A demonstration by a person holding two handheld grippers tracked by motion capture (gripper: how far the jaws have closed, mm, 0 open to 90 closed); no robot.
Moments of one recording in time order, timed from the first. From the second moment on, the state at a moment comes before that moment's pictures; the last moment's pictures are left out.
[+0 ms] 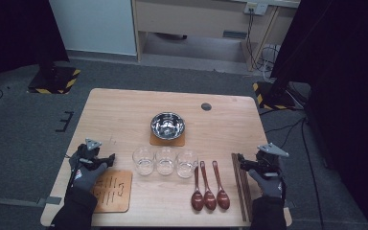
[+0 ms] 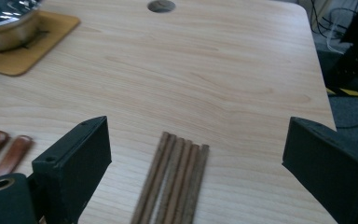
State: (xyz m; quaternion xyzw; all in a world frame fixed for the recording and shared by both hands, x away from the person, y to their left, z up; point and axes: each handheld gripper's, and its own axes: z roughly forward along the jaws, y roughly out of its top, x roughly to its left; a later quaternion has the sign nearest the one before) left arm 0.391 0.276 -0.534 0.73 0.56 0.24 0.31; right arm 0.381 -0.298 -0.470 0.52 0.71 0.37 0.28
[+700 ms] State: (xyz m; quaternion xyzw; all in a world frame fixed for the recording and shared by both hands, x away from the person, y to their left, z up) left arm 0.393 0.276 -0.536 0.73 0.56 0.23 0.31; right arm 0.355 -0.268 -0.455 0.49 0.74 0.39 0.26
